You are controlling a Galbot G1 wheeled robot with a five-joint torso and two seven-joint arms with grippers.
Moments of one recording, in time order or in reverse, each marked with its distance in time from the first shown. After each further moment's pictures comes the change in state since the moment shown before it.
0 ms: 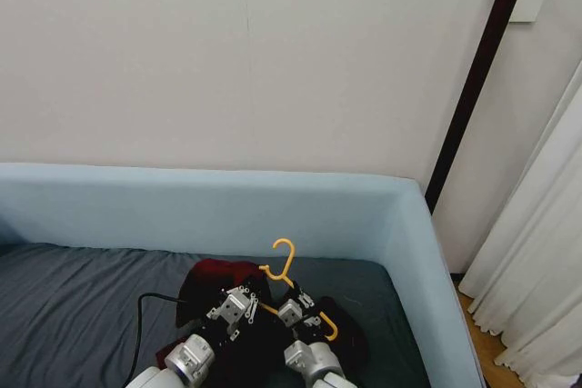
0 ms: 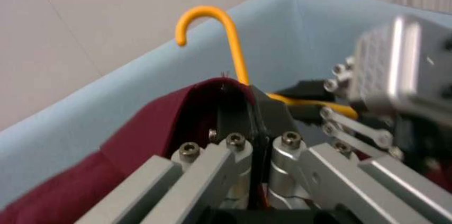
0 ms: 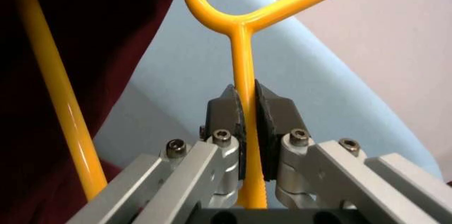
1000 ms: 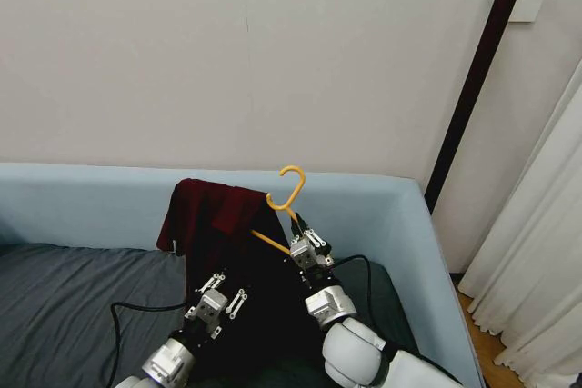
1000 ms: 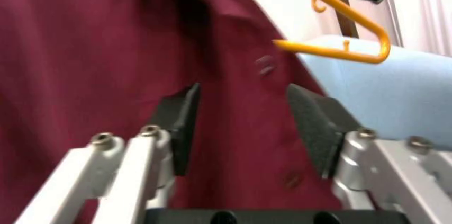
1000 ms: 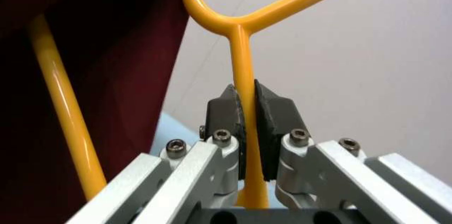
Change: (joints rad) left arm 0.132 0.123 -0.147 -0.034 -0.038 -0.259 -0.088; right arm 0.095 -0.094 0.164 0.147 -0.072 0.254 -0.091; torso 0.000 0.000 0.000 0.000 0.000
